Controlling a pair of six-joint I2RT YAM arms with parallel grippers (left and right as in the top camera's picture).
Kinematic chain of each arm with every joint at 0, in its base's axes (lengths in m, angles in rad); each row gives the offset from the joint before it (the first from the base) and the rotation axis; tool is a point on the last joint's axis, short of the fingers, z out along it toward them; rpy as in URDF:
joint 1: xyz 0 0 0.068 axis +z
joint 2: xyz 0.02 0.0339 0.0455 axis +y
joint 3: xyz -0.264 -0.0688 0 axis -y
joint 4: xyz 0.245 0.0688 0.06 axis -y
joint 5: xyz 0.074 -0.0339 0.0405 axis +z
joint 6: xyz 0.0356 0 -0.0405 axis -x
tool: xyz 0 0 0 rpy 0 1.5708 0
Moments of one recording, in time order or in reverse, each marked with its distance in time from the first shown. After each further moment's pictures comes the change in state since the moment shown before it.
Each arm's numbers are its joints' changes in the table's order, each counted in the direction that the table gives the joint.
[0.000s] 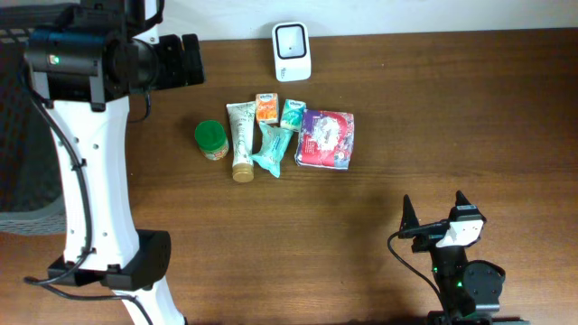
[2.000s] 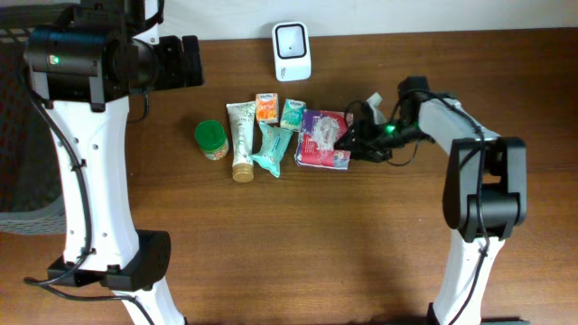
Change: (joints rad) left arm 0.000 0.000 0.000 -0.001 0.011 -0.024; right arm 0.058 2.207 1.521 -0.783 0.838 0.000
